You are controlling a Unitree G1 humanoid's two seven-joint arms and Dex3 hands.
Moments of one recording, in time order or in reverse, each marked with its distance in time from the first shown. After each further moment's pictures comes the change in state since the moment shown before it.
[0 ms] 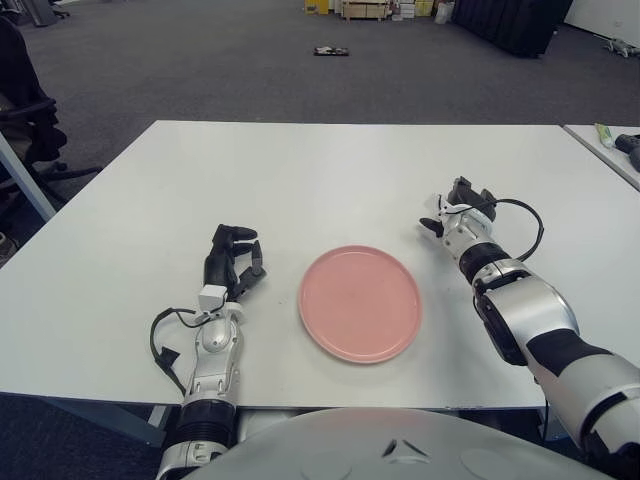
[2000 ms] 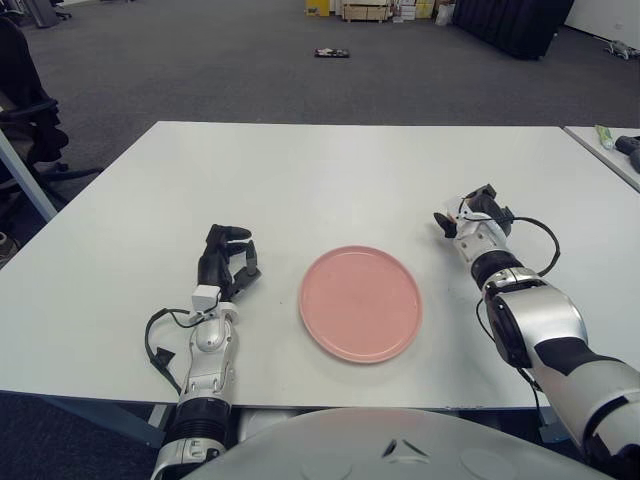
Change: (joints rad) left arm -0.014 0.018 0.023 0.036 -0.019 -0.020 -0.013; right arm 0.051 -0.033 -0.168 0.009 0.090 -0.089 -0.110
